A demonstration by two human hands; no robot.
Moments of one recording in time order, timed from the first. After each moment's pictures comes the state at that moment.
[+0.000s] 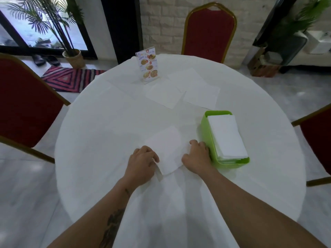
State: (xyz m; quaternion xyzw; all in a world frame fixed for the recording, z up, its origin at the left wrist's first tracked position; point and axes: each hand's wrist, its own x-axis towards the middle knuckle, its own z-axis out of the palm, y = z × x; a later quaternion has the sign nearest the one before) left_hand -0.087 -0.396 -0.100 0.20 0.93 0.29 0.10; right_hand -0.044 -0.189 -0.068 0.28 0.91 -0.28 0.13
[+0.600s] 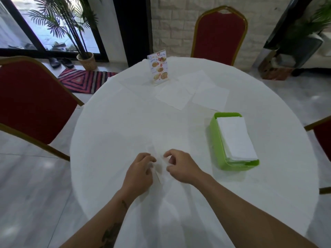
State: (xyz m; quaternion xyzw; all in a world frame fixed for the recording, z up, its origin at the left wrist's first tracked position) left_hand -0.057 -0.435 -0.100 0.14 0.93 0.33 0.07; right_hand -0.033 -0.249 -0.051 0.10 0.87 -0.46 0.16
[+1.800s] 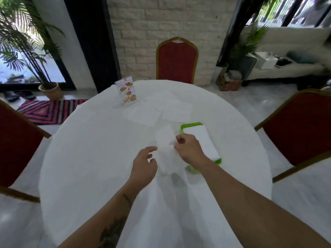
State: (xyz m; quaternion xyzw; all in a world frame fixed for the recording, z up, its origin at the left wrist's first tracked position) left_hand -0.065 -0.342 -0.016 0.12 0.84 0.52 0.12; right_hand -0.033 -0.177 0.032 0.27 0.84 -0.47 -0.05
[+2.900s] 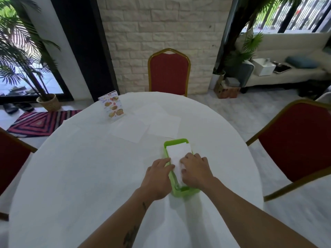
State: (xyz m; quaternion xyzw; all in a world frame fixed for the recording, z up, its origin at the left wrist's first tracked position) left_hand -0.069 -0.223 -0.014 0.36 0.90 0.19 0.15; right_hand -0.015 -0.064 0.000 0.13 0.98 -0.07 0.09
